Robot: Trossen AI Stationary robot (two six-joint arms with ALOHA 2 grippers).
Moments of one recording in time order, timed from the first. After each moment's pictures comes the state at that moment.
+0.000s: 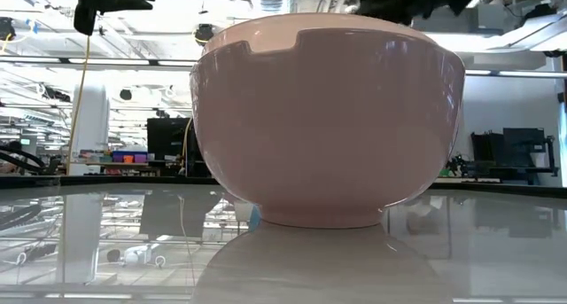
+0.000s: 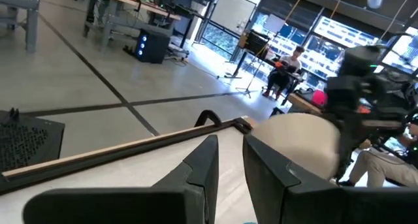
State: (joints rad) left arm -0.22 0.40 0.58 -0.12 -0.91 -0.37; right arm -0.32 1.16 0.97 -0.25 -0.56 0.40
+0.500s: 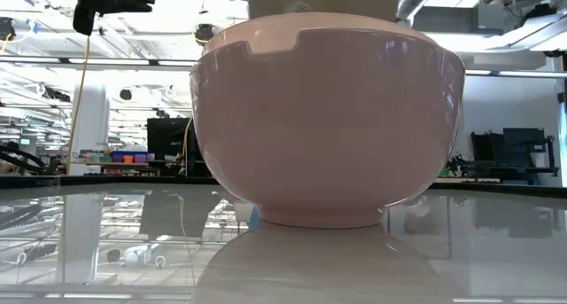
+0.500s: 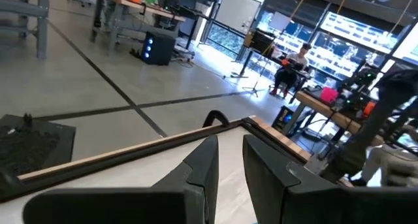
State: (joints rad) left arm -0.21 0.40 0.58 -0.12 -0.92 -0.34; right arm 0.31 1.36 1.09 -0.08 -0.04 0.50
